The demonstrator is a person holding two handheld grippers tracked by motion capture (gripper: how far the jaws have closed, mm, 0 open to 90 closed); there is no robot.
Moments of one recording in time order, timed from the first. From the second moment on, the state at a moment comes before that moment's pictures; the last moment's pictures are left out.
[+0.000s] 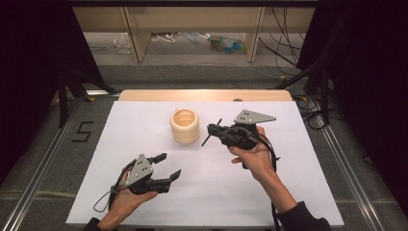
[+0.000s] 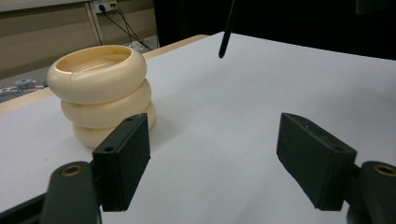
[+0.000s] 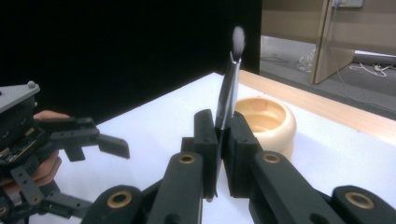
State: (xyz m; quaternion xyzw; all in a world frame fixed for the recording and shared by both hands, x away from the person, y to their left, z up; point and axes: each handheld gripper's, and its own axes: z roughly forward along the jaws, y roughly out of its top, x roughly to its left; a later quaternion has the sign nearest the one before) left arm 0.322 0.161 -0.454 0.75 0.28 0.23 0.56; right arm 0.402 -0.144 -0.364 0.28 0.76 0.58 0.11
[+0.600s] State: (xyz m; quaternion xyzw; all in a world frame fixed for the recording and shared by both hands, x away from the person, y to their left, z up) left arm 0.322 0.160 -0.454 0.75 0.28 0.23 0.56; right arm 0.425 -0.137 -0.341 0.29 0.76 0.57 0.12
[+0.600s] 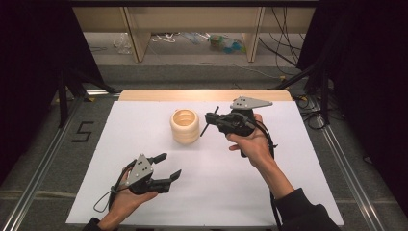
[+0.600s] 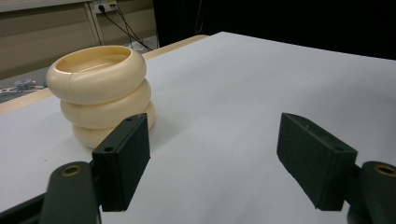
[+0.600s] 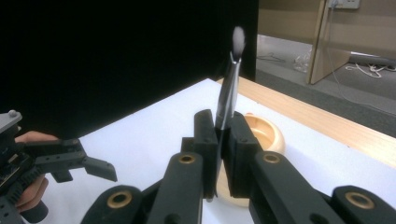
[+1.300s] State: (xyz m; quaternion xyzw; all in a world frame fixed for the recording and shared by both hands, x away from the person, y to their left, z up) left arm 0.322 0.160 -0.454 0.75 0.28 0.23 0.56; right arm 0.449 -0.128 -0.328 0.29 0.76 0.56 0.12
